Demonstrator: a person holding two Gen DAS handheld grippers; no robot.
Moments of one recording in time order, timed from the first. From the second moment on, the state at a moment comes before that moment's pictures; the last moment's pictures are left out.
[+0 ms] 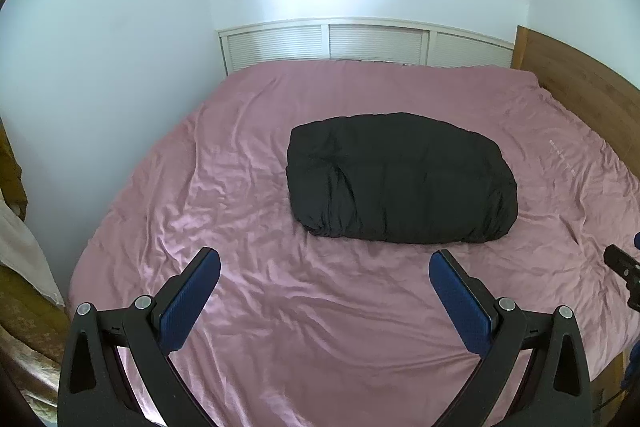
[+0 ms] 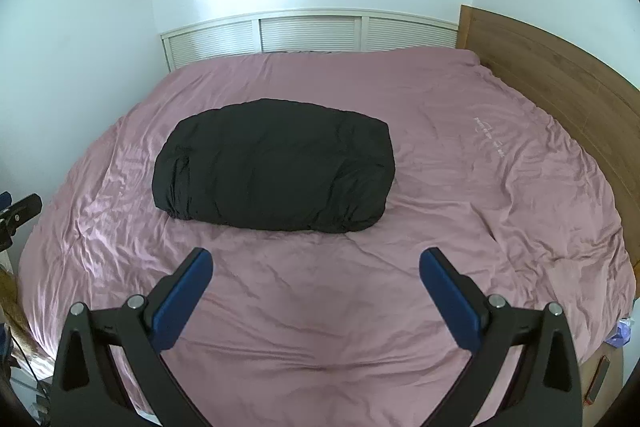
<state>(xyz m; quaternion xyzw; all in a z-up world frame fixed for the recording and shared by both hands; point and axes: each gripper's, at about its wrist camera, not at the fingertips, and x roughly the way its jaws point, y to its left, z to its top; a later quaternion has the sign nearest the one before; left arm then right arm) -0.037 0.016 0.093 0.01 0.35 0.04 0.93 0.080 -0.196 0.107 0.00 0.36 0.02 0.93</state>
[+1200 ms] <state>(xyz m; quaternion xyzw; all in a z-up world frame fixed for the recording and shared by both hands) -0.037 0.021 0.099 0.02 0.36 0.05 0.93 0.061 -0.201 0.107 0.00 0.37 0.00 0.93</state>
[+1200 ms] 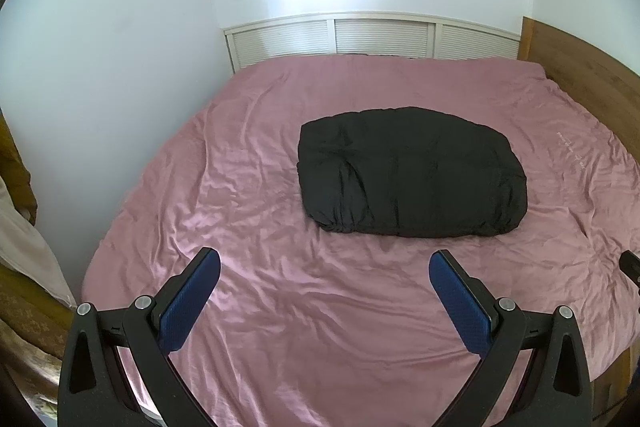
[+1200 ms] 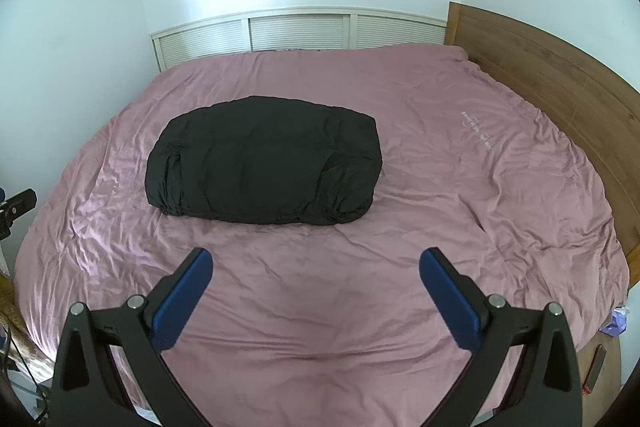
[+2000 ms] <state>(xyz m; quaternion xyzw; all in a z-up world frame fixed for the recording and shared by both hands) -0.025 0.029 0.095 0.03 0.37 0.05 0.93 0.064 -0.199 0.106 0.00 0.37 0.00 0.93</state>
